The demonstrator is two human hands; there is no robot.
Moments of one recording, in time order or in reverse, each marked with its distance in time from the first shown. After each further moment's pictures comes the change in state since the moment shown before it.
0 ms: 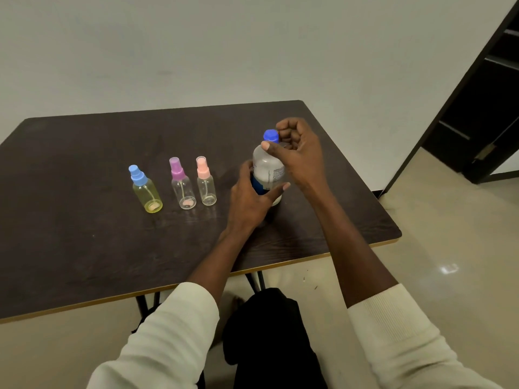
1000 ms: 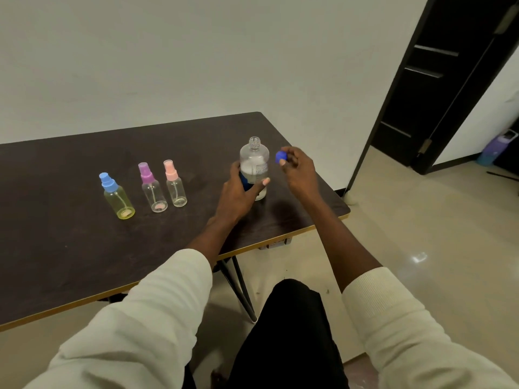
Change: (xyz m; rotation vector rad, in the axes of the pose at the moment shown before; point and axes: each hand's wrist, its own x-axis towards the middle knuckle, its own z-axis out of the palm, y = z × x) left_hand -0.009 0.014 0.029 0.073 -0.251 0.010; right_hand -0.044 0.037 -0.076 -0.201 0.184 0.195
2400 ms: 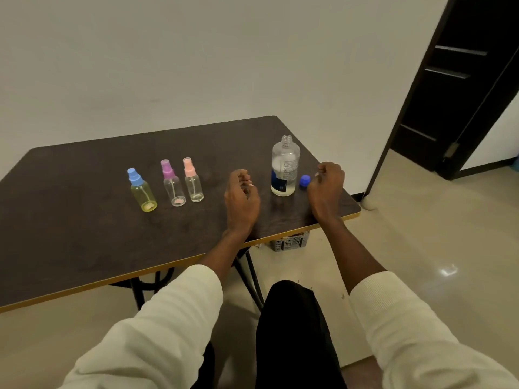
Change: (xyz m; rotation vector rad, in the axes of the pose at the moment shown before) left_hand -0.041 0.009 0.003 -0.025 0.436 0.082; right_hand -0.023 0.037 -0.020 -0.313 0.323 -0.099
